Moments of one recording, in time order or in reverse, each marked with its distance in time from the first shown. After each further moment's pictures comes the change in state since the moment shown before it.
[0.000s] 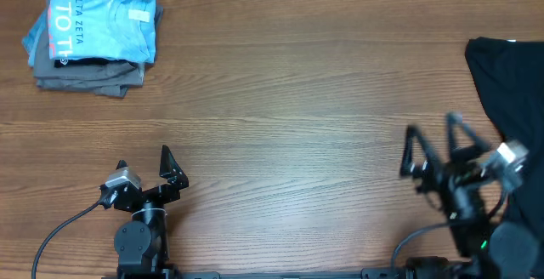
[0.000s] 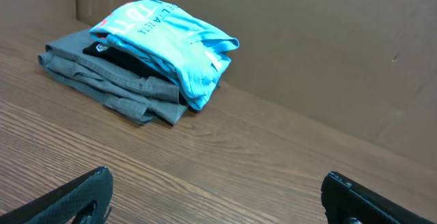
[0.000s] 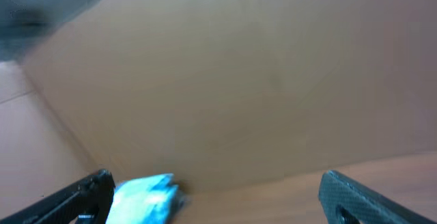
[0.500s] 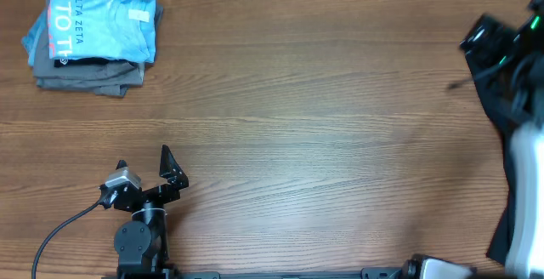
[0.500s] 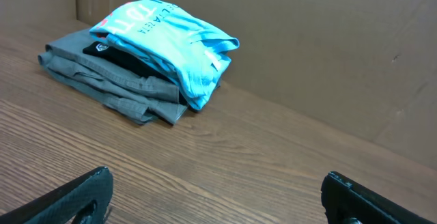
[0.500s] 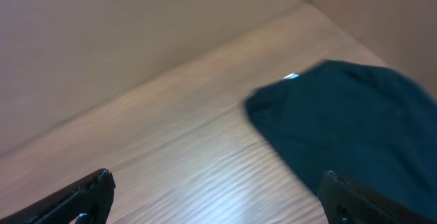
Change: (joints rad) left arm 0.000 0.000 0.000 0.000 0.000 0.000; right arm -0.253 1.149 1.015 -0.700 0.362 -0.269
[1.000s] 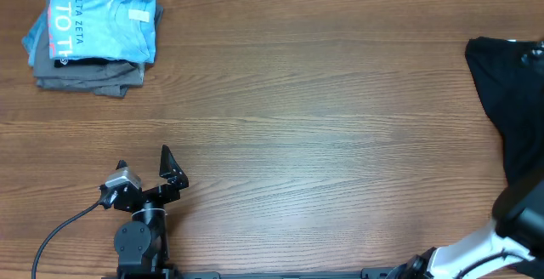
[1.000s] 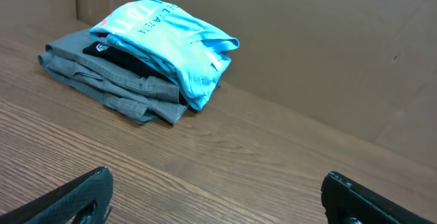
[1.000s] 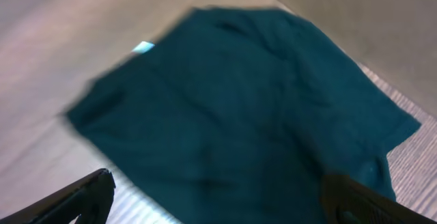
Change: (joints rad) left arm 0.000 0.000 0.000 0.000 0.000 0.000; right arm -0.357 0.468 0.160 0.045 -0.002 -0.088
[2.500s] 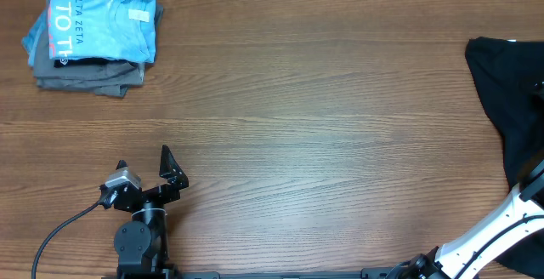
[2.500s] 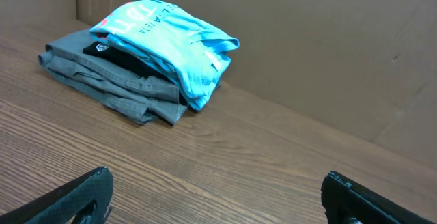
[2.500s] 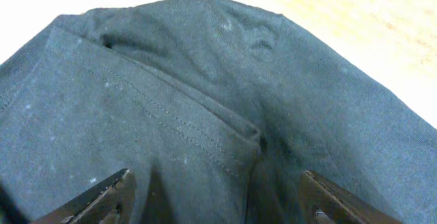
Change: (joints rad) left arm 0.000 0.000 0.000 0.000 0.000 0.000; right arm -0.137 0.394 0.000 0.494 -0.014 -0.023
